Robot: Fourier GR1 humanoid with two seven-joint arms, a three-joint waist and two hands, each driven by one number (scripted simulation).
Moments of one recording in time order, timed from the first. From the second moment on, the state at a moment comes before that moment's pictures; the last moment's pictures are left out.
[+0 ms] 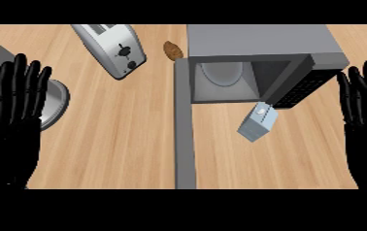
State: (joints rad) left arm -0.03 0.08 0.03 -2.10 -0.04 -0.01 0.01; right arm 0.02 -0.11 -0.03 -2.10 0.02 0.00 -0.01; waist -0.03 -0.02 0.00
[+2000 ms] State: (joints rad) left arm 0.27 0.03 0.02 -2.30 0.12 -0.15 0.10; right arm 0.04 -0.02 0.01 -1.65 0.06 -0.29 -0.16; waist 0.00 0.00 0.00
